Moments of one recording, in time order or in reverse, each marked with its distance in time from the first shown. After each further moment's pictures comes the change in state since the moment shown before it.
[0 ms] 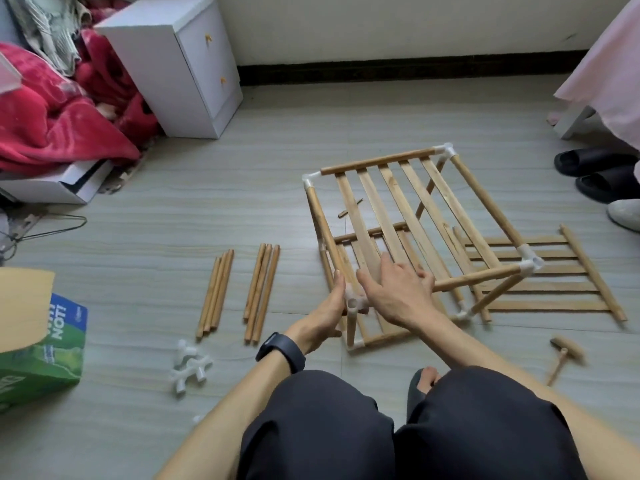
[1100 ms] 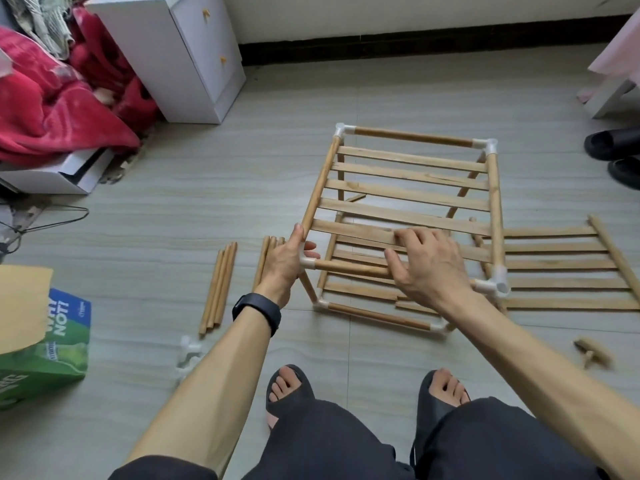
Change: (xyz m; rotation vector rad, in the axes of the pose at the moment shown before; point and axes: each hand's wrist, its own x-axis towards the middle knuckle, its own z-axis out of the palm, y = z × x) left_hand 0.058 0.011 -0.096 -0.260 0.563 0.162; right_hand 0.036 0.027 -0.020 -0.170 0.277 -0.192
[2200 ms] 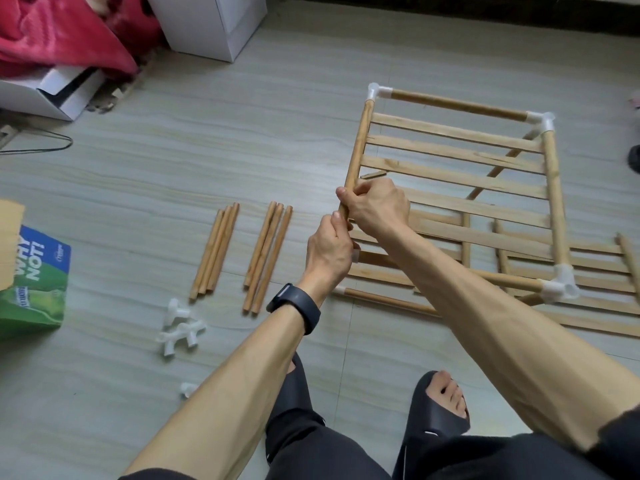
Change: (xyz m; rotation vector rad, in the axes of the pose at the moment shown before) left_hand 0.003 -0.012 0.041 0.257 0.108 0.225; right_hand 0.110 -0.109 0.043 0.425 -0.142 0.296
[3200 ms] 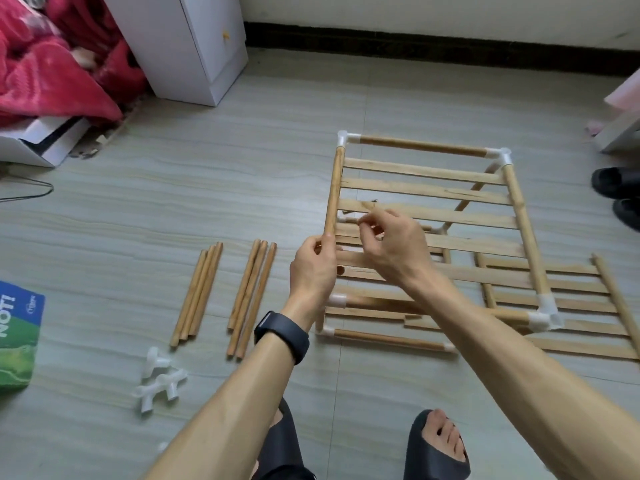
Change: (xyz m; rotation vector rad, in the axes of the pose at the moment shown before) left_hand 0.019 0.030 0.000 -0.174 0.015 -0.137; right_hand -0.001 0.045 -0.045 -0.049 0.154 -0.406
